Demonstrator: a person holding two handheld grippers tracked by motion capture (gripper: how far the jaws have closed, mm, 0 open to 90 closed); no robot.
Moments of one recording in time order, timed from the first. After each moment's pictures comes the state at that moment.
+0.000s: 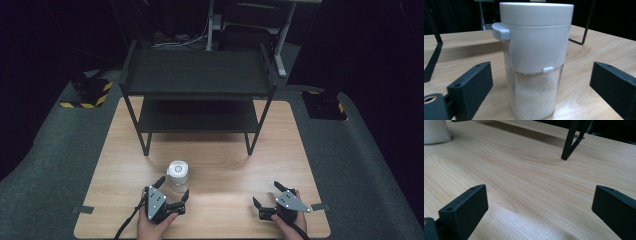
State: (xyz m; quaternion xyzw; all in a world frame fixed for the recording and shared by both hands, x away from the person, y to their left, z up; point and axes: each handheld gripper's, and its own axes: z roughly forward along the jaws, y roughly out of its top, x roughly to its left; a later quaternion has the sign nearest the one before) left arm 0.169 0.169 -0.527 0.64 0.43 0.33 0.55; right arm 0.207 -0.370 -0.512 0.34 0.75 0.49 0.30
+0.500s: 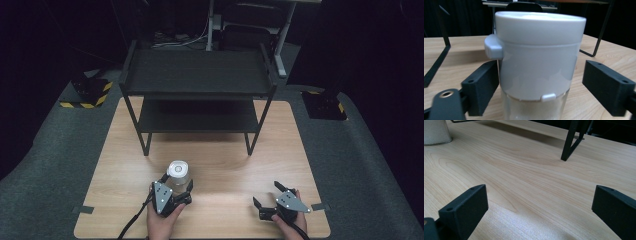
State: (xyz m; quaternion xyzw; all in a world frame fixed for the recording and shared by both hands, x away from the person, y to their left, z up) left arm 0.175 0.135 -0.529 0.60 0.46 0.37 0.54; right arm 0.206 -0.371 -0.513 0.34 0.75 0.49 0.30
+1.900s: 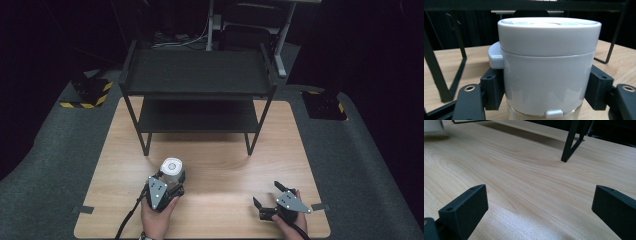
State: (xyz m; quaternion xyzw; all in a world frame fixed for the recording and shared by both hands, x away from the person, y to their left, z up) left arm 0.181 0.155 -0.506 0.60 0.45 0.39 0.54; right arm 0.206 -0.372 -0.515 0.34 0.74 0.49 0.30
